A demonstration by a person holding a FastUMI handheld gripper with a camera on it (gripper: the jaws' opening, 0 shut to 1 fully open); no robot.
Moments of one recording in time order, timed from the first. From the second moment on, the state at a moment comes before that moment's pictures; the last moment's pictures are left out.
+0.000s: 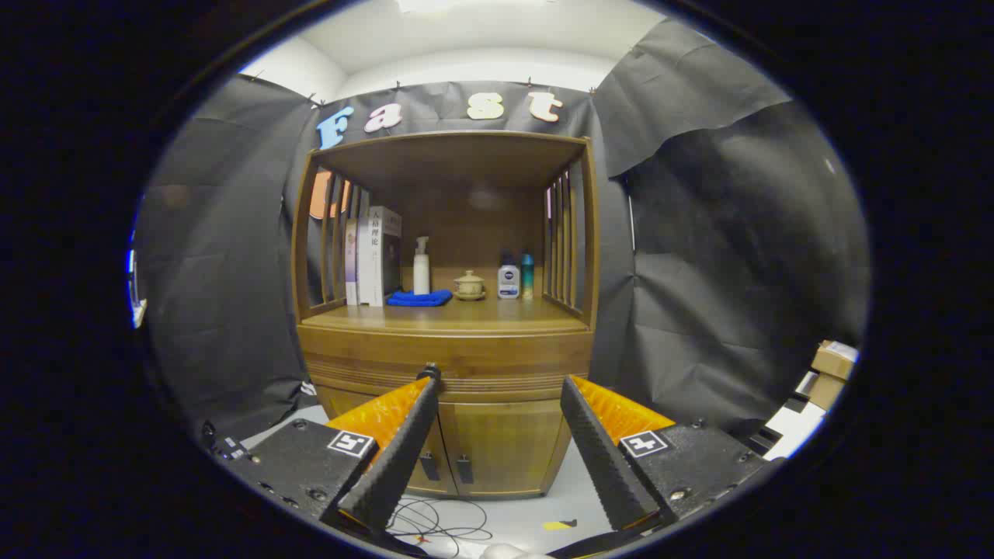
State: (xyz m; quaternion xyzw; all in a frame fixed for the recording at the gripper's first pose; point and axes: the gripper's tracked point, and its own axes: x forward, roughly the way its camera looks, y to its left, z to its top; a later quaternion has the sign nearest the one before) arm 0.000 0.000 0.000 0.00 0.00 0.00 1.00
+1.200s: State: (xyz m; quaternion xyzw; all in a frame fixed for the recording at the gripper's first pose) arm 0.108 0.073 -0.008 0.00 0.01 0.03 1.00
